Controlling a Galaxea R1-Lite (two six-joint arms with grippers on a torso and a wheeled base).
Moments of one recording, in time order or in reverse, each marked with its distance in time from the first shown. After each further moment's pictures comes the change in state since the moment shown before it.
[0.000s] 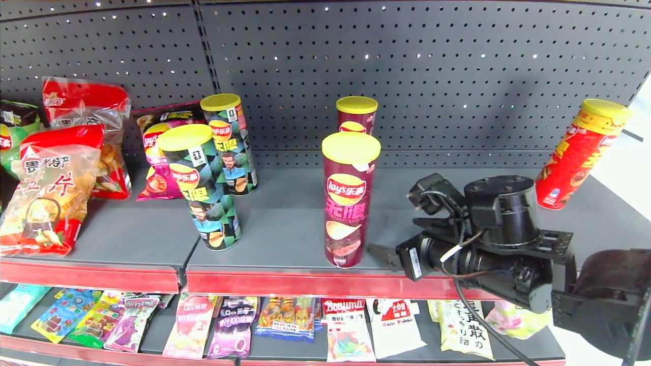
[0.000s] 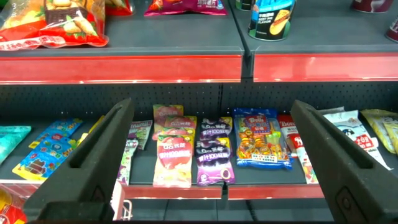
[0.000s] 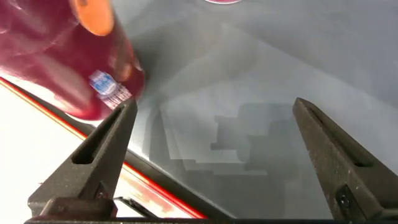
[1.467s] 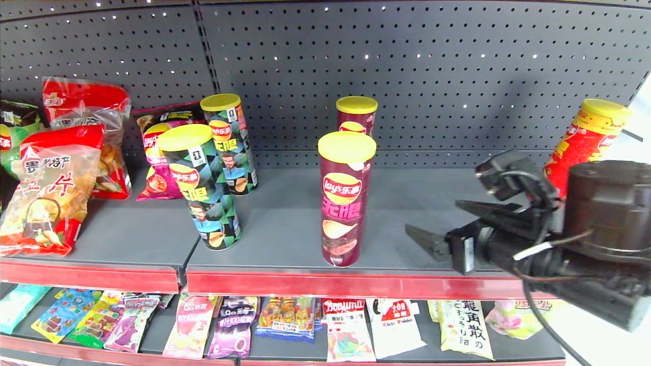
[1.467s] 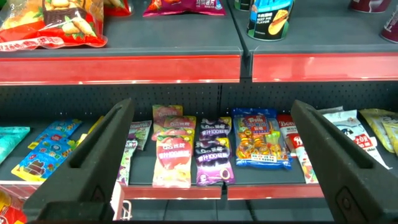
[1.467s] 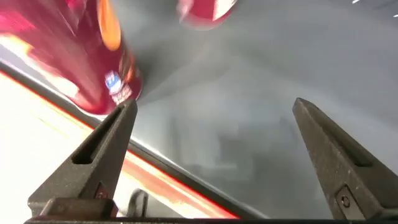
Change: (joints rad) left arm 0.000 0.000 -0.001 0.000 -0.003 0.001; right arm -0.022 -0.266 0.098 0.014 -0.061 -0.015
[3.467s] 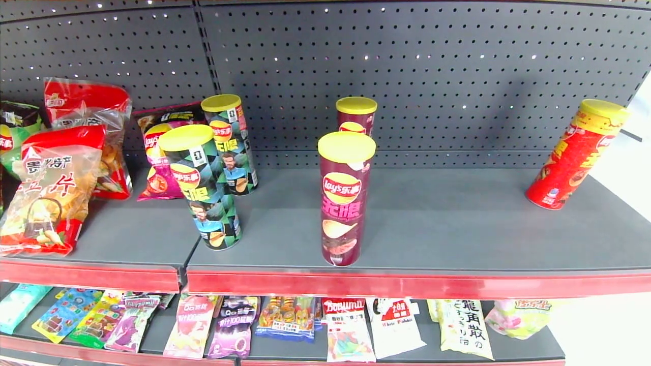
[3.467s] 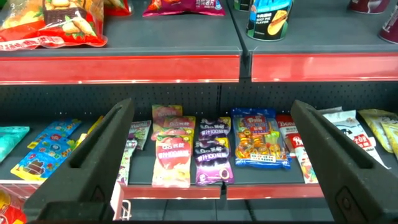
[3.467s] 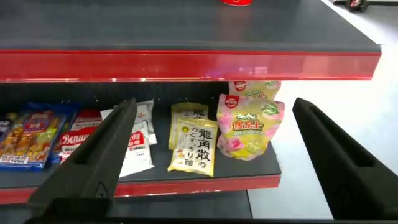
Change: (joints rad) left arm 0.000 0.000 0.001 0.000 -0.002 -0.003; right arm -0.733 -1.370 0.617 0.482 0.161 -0.031
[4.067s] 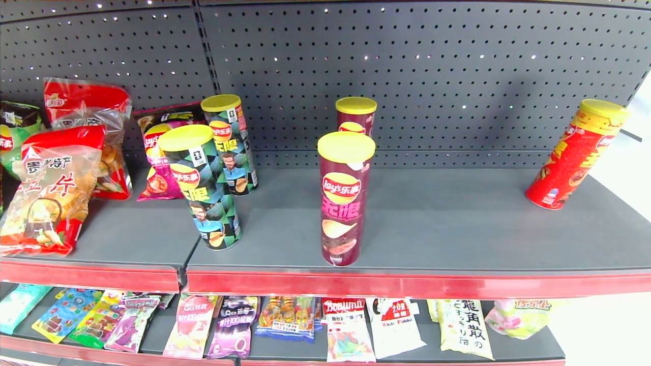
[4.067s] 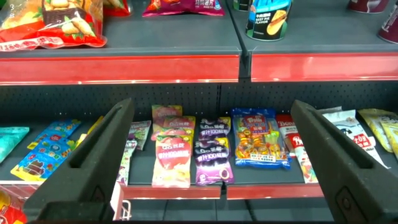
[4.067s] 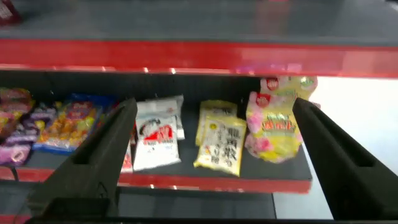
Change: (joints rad) left arm 0.000 0.000 0.000 0.000 -0.001 0.000; right arm 0.071 -0.077 0.001 0.057 0.129 0.058
